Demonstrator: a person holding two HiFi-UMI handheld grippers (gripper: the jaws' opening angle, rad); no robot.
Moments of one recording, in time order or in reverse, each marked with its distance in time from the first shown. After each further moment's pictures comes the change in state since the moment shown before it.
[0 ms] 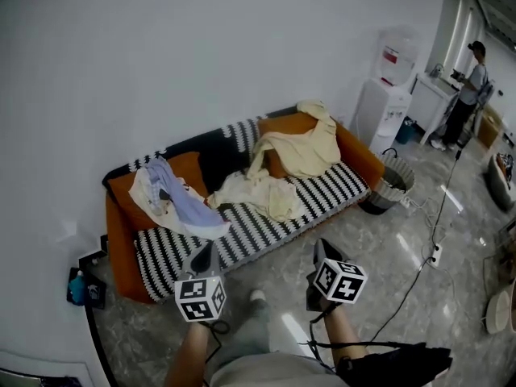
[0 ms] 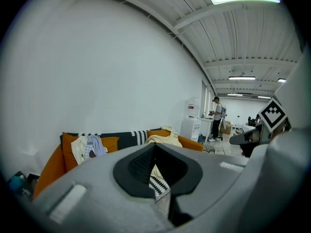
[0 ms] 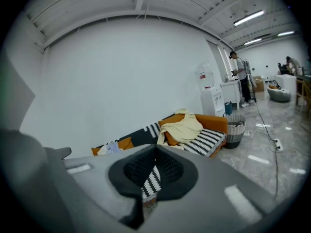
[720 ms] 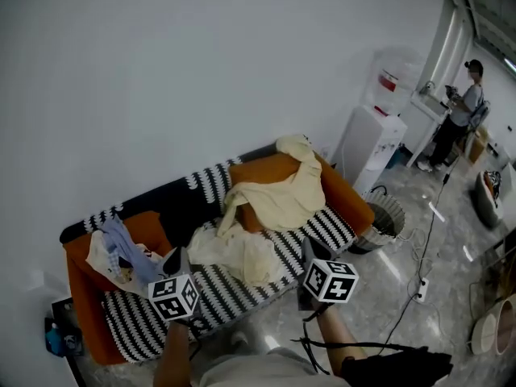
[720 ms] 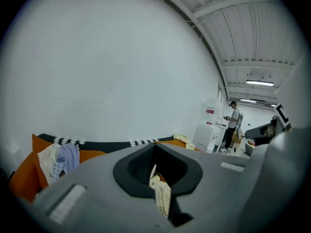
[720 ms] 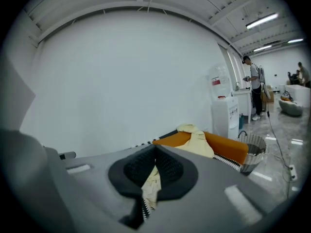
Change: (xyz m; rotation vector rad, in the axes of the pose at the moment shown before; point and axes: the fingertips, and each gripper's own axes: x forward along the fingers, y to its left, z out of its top) left arm 0.326 0.071 0.086 -0.104 0.023 0.072; right arm 0.273 -0.055 0.196 -0.077 -0.035 0.012
